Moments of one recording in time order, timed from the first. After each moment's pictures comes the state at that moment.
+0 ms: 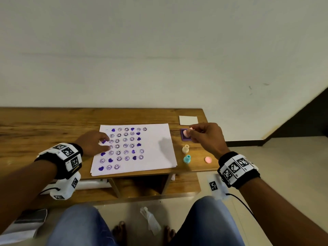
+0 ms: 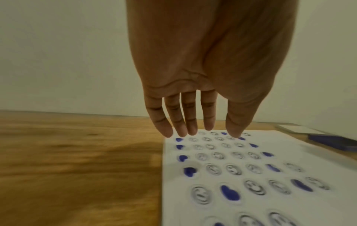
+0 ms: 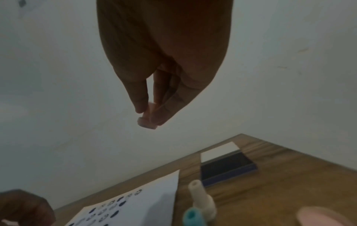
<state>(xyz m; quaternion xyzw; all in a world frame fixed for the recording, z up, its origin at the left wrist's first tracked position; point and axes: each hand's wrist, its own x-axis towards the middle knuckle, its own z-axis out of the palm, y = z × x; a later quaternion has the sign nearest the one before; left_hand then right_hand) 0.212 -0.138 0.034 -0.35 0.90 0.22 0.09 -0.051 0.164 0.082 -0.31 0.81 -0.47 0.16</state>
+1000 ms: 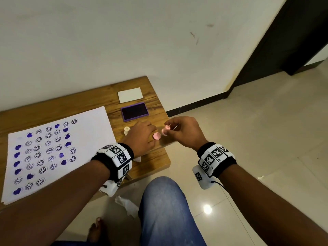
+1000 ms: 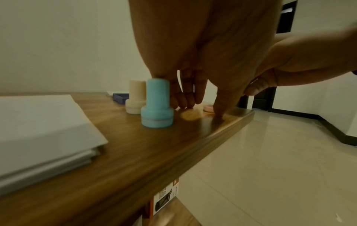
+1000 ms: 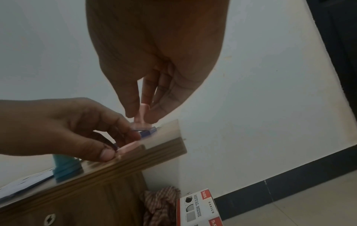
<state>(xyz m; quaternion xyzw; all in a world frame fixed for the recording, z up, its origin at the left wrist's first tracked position) -0.026 0.118 -0.013 -0.05 0.98 0.19 0.04 -0.125 0.285 -0.017 -0.30 0.86 -0.40 0.13</state>
